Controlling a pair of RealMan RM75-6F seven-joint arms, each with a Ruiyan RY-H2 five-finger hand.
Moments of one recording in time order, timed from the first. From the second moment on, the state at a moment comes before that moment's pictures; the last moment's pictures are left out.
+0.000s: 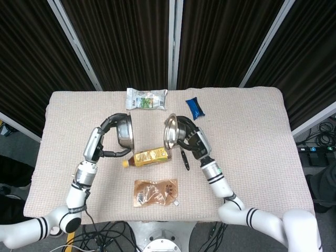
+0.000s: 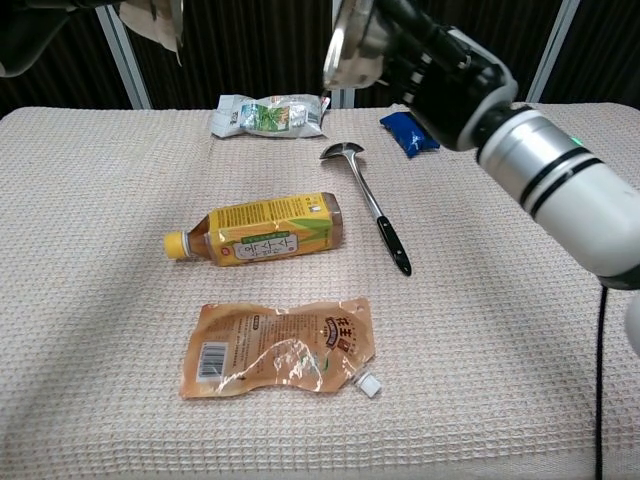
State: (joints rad) left arm -0.56 -1.61 -0.28 -1.47 1.49 1.36 -0.82; right arm 0.76 -1.89 0.33 -1.09 -1.47 1.12 1.62
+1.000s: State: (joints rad) left arm -0.63 -1.64 -0.29 -1.39 1.49 1.33 -0.73; right arm 1.01 -1.98 0.36 -0.93 -1.48 1.00 1.87
